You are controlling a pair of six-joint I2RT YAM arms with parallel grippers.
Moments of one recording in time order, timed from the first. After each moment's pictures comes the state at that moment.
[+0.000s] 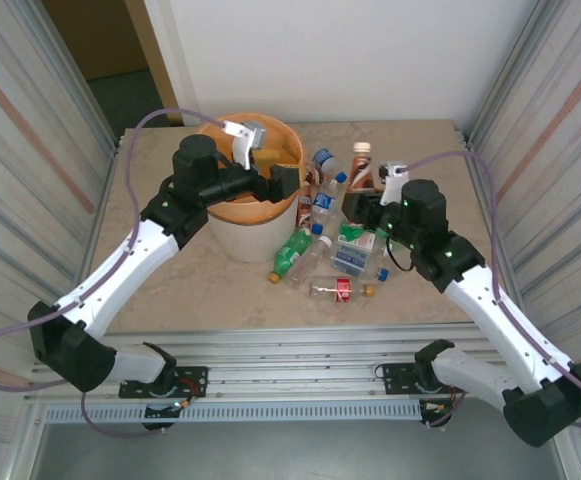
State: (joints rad) left arm -0.56 1.36 1.33 -0.10 0.48 -0.31; right arm 0.51 1.02 1.00 -0.30 -0.07 0.37
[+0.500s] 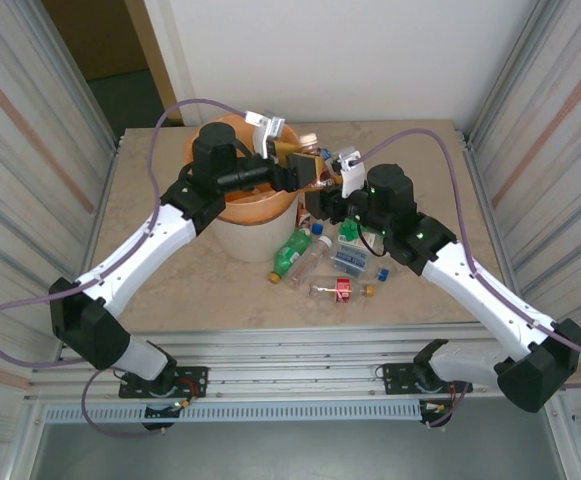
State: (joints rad) left arm -0.59 1.49 1.43 -0.05 0.56 -0.43; right arm 0.66 1.18 1.15 -0.23 -0.11 0.18
